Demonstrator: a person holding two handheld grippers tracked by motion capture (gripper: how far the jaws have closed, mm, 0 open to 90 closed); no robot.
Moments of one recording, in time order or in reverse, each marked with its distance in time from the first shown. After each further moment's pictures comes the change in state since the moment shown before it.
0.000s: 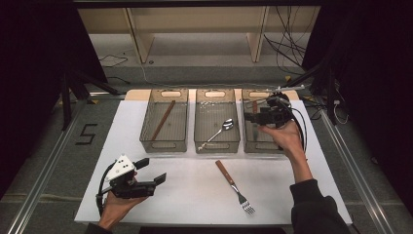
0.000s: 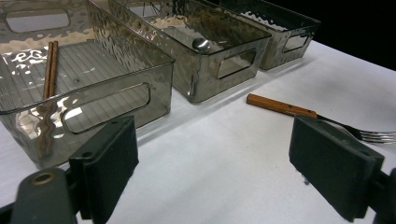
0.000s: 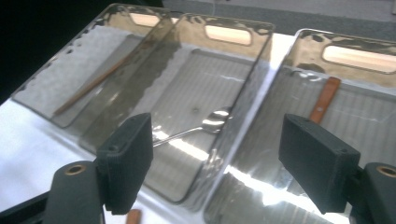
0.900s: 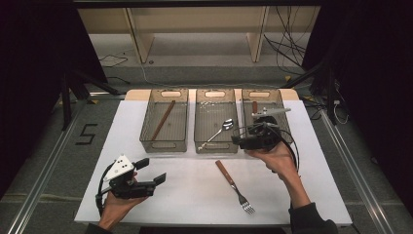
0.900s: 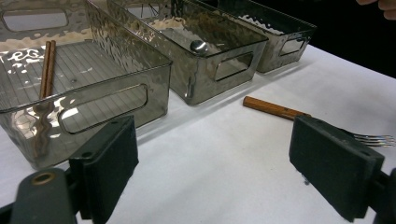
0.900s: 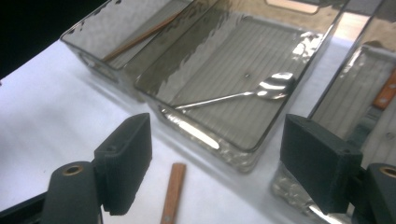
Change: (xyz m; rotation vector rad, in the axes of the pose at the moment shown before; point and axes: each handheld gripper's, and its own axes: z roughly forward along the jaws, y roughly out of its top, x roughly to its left) left arm 0.000 0.000 -0.001 -0.011 -0.010 -0.016; right arm 0.047 -0.047 -0.001 0.051 0.077 -0.115
